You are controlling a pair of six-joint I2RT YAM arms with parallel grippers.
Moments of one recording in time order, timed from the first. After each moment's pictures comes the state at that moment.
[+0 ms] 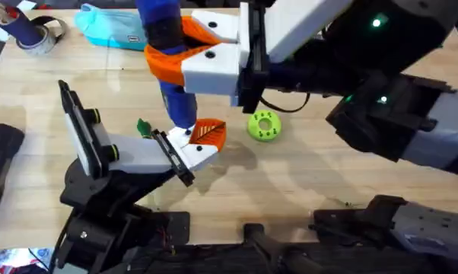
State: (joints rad) left arm -0.29 0.00 0.01 -0.05 0.66 -0.10; right arm 0.78 1.25 0.82 0.60 -0.68 0.19
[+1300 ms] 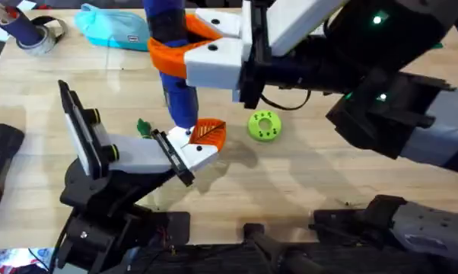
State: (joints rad) left arm -0.29 0.00 0.01 -0.05 0.66 -0.10; right arm 0.77 1.26 0.82 0.61 -0.68 0.26
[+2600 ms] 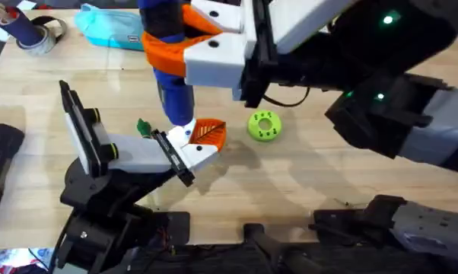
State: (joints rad) left arm -0.29 0.00 0.01 -0.05 0.66 -0.11; right arm 0.77 1.27 0.82 0.70 -0.72 0.26
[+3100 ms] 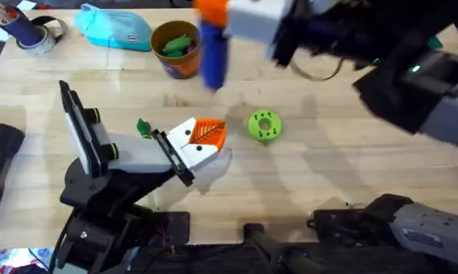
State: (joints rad) left arm -0.29 0.00 0.01 -0.05 0.66 -0.11; right arm 0.54 1.24 0.85 0.58 -0.74 0.25
